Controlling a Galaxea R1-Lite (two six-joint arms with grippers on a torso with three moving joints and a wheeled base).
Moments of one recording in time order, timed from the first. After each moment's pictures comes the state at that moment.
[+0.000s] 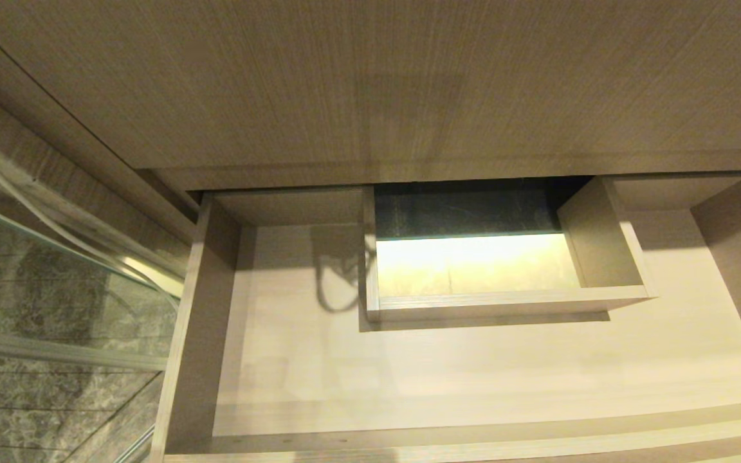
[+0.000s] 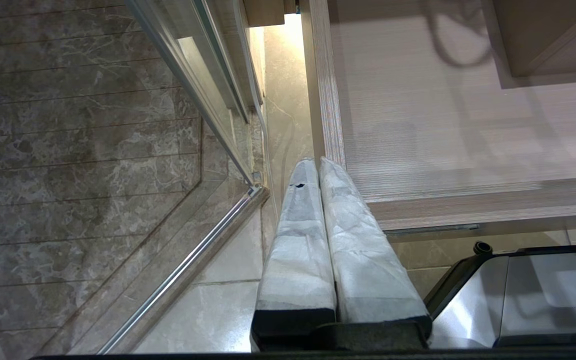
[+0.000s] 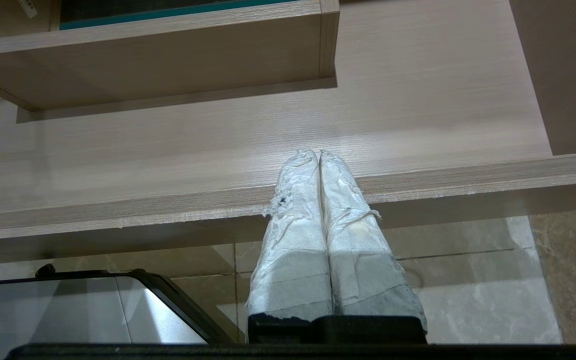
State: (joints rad) left arm 0.00 0.00 0.00 0.01 0.00 0.04; right arm -0.01 0.00 0.00 -0.01 -0.01 0.05
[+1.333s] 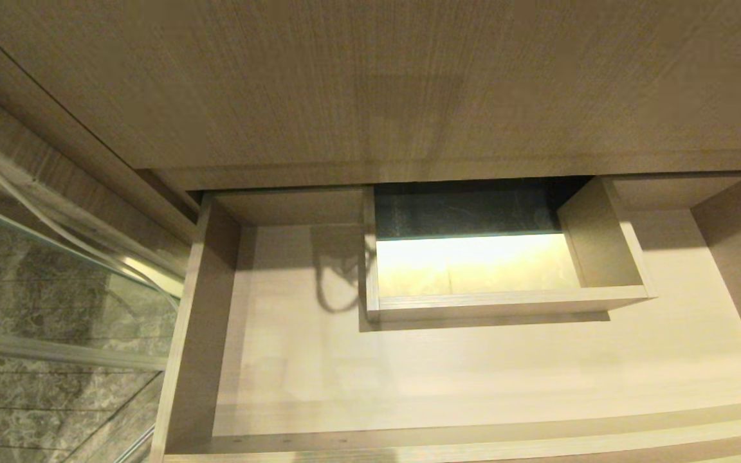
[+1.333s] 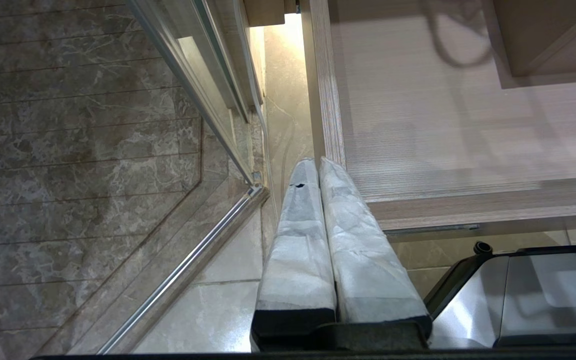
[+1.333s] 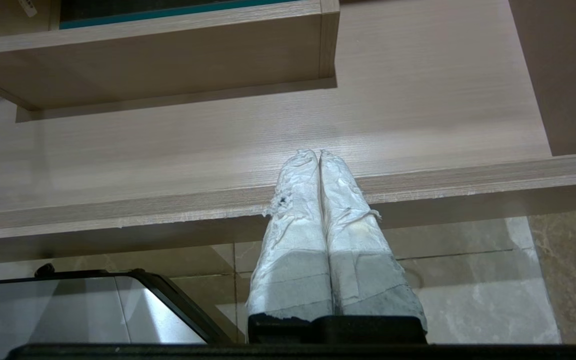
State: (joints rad) left arm 0.00 0.00 0.00 0.01 0.00 0.03; right arm -0.01 0.00 0.00 -0.01 -0.01 0.05
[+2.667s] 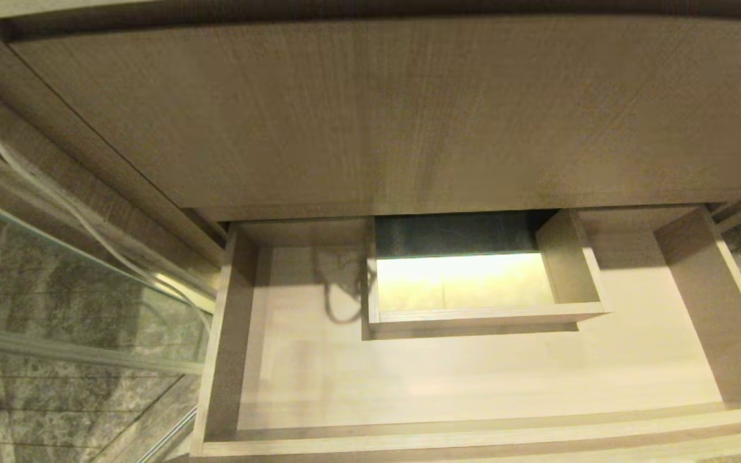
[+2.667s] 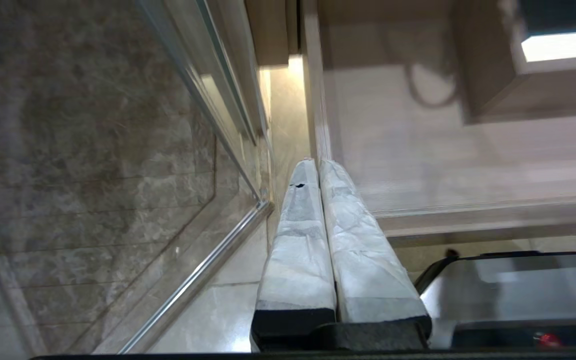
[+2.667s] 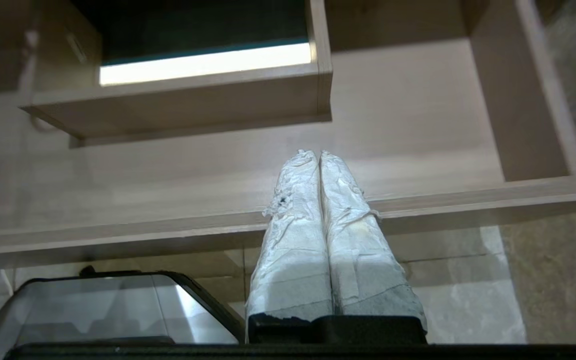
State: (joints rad) left arm 0.00 0.00 0.00 0.01 0.00 0.03; right arm -0.01 0.00 0.00 -0.01 -0.01 0.05
